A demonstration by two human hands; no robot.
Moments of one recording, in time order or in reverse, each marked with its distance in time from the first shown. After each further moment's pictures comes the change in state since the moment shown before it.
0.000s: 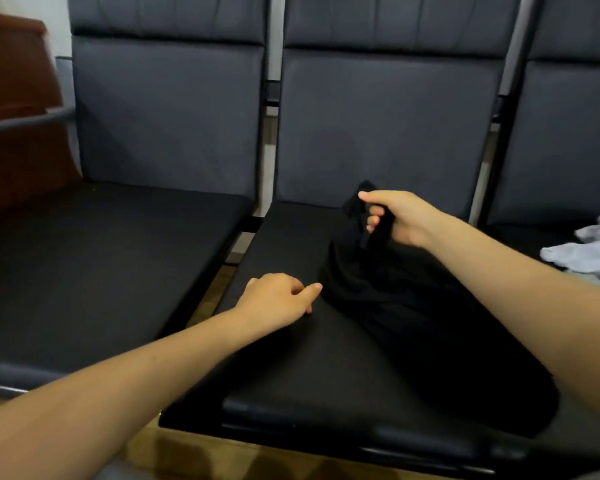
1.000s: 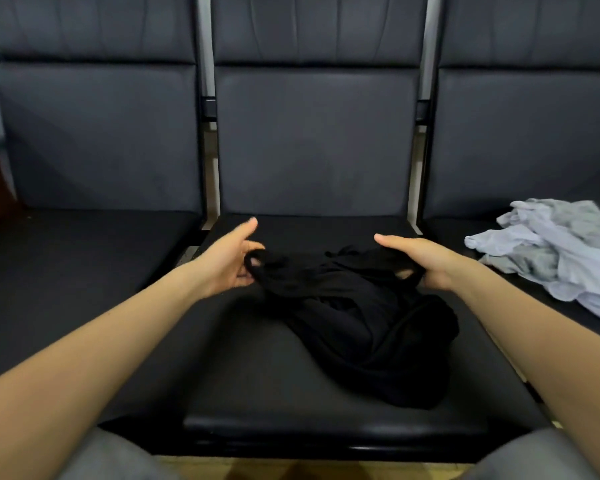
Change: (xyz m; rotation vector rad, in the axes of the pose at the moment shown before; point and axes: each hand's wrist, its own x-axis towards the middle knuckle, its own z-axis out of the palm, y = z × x) left_hand 0.062 0.041 -0.019 -1.015 -0.249 -0.232; right_hand -0.071 0.041 -0.137 -0.136 0.109 0.205
